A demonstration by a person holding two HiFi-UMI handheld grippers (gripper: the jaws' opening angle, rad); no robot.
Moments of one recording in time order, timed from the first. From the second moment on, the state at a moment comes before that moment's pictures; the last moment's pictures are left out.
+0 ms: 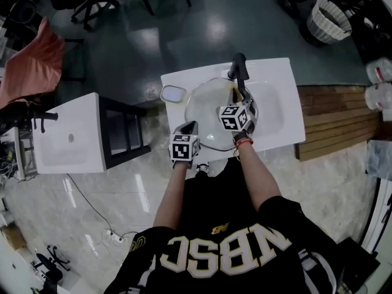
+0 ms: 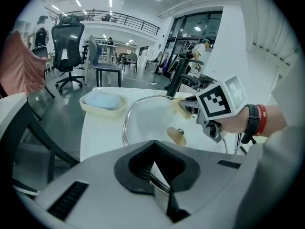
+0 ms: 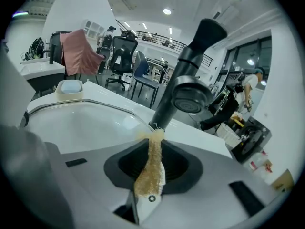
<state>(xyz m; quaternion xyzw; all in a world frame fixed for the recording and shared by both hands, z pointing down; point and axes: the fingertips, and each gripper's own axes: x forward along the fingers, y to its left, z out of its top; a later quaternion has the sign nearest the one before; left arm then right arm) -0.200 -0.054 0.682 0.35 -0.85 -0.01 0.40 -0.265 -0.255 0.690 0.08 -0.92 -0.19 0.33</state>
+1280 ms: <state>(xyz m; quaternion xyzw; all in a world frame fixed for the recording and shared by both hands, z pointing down) -0.208 -0.057 0.683 0.36 -0.84 -0.05 0.39 -0.134 -0.232 0.706 -0.09 -0.82 -0.19 0.53</state>
